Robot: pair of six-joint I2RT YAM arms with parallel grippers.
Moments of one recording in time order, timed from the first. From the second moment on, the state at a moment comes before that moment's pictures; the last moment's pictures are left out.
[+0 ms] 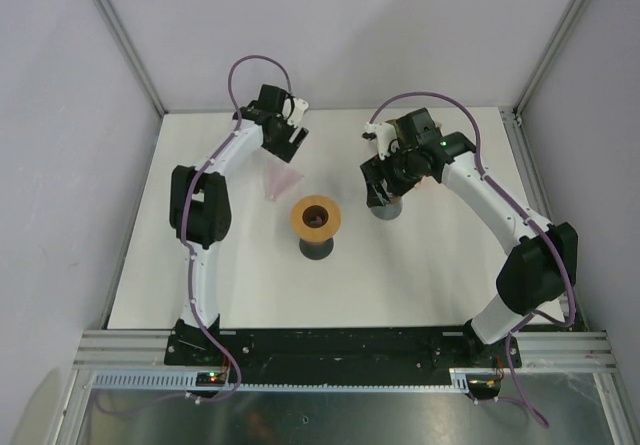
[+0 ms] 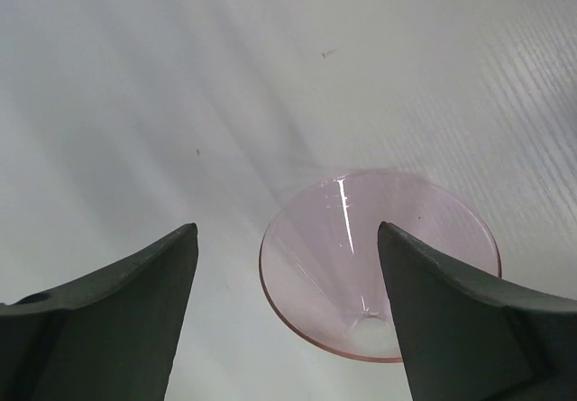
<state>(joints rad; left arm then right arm) -0.30 2.20 1.95 -0.71 -0.03 0.33 0.44 1.61 1.51 -0.88 -0.38 -0.16</state>
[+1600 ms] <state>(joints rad) -0.25 2.20 1.89 -0.89 -0.18 0.40 0.46 1.63 1.50 -0.88 -0.38 -0.17</state>
